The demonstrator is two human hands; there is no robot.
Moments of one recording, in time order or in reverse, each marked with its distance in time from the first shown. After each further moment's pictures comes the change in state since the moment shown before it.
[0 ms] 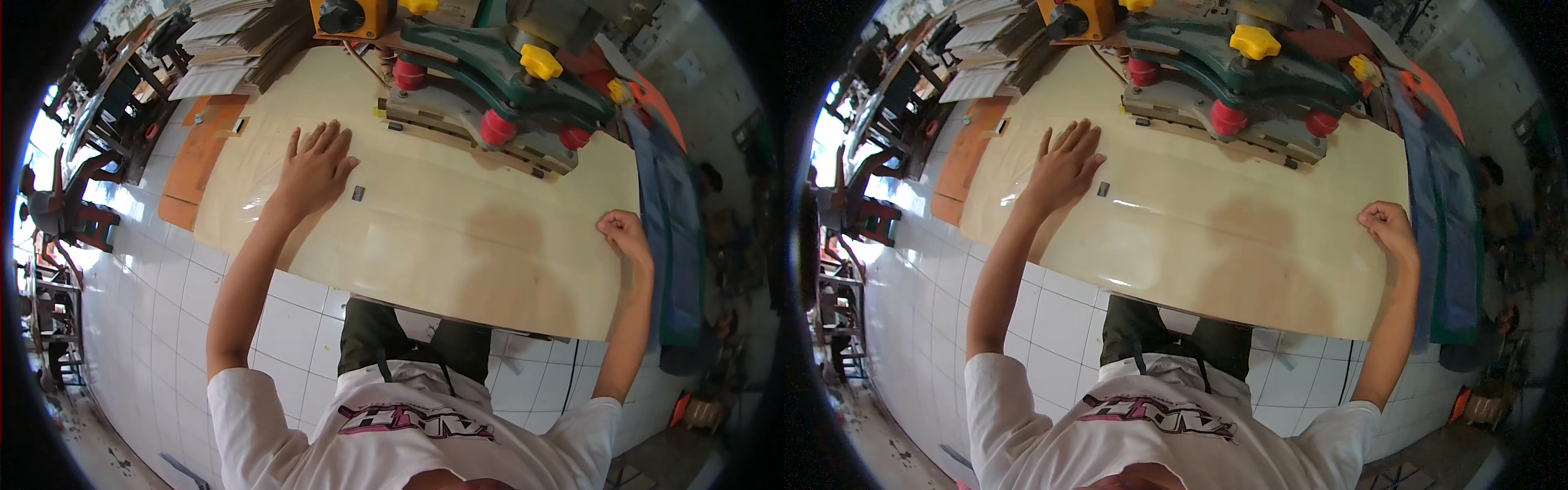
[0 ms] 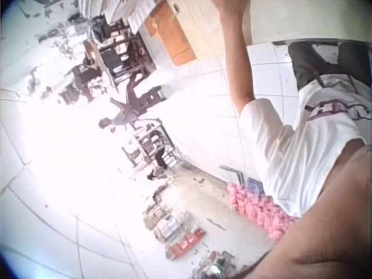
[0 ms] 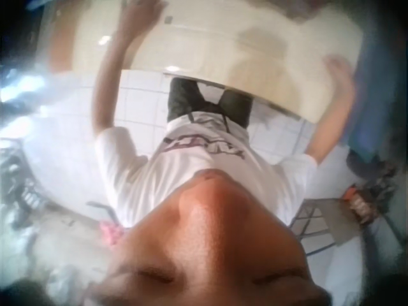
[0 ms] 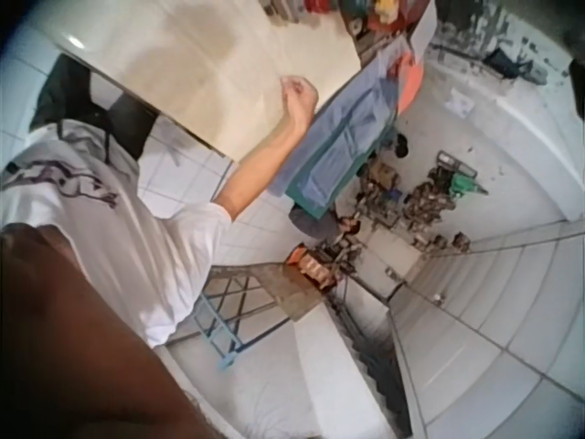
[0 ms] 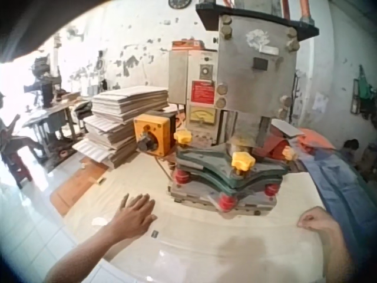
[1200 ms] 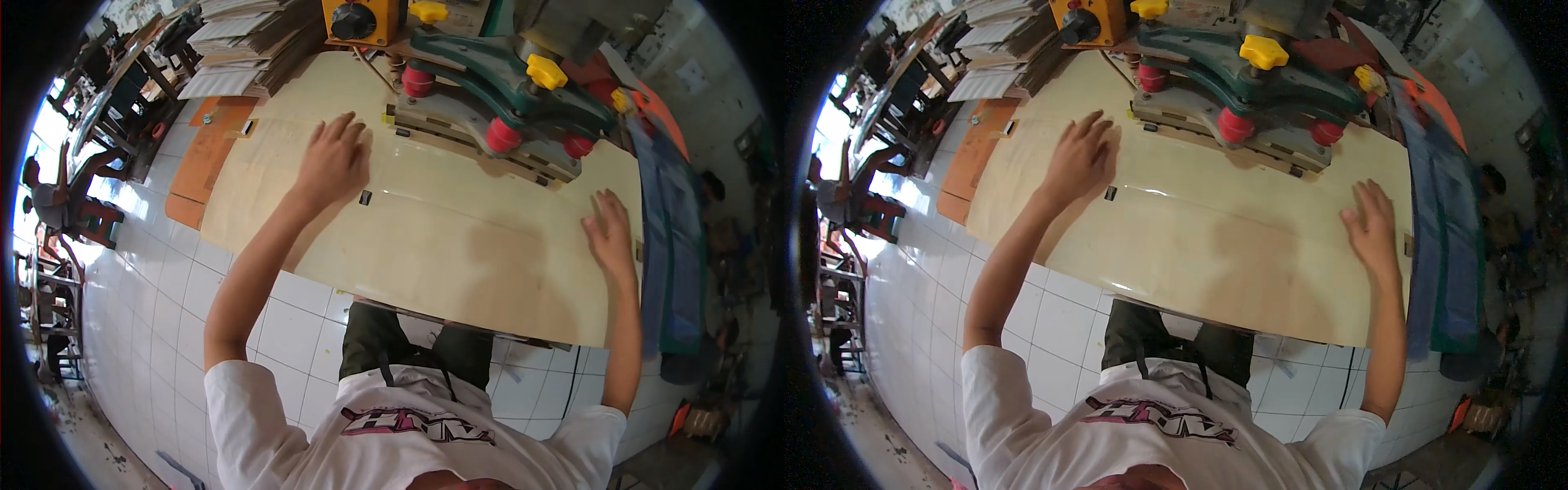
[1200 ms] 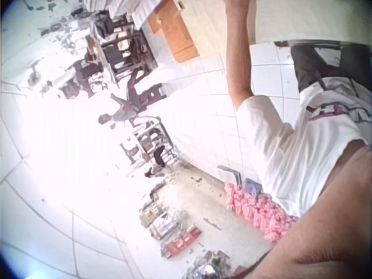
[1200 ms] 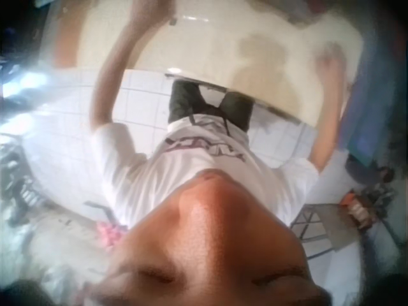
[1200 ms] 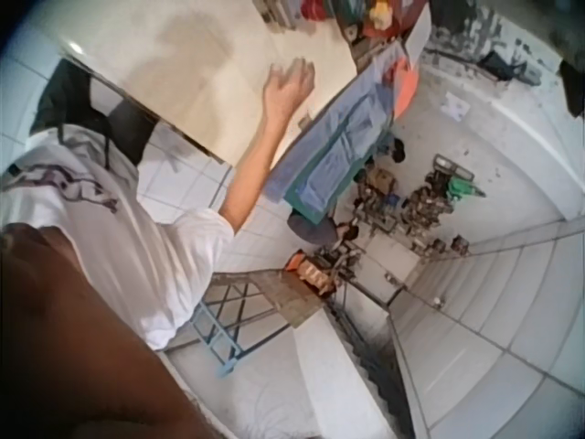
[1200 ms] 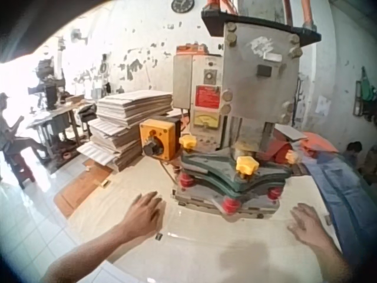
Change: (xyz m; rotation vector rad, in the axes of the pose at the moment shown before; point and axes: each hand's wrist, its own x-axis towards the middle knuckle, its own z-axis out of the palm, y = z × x) left_hand 0.027 -0.005 0.011 -0.182 0.156 -0.009; right_hand -0.010 -0.049 0.059 -0.640 0.389 -0.407
